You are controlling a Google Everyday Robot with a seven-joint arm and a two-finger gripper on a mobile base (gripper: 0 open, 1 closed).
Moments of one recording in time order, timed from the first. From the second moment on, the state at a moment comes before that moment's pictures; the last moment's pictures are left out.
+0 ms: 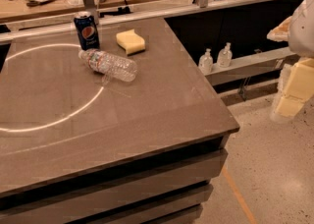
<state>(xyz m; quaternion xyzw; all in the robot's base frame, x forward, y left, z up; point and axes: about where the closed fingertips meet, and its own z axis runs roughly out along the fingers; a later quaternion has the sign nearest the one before) 0.438 -0.217 0.976 -0.60 0.78 -0.03 0.16</state>
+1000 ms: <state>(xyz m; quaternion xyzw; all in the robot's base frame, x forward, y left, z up) 0.470 -0.187 0.973 -0.59 0.79 -0.01 0.16</state>
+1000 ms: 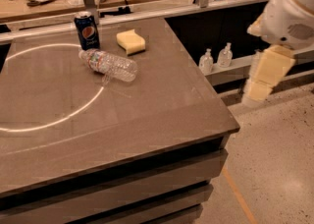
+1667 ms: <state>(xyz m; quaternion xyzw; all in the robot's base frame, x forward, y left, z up) 0.545 -0.127 0.964 -0.55 0.81 0.05 0.19</state>
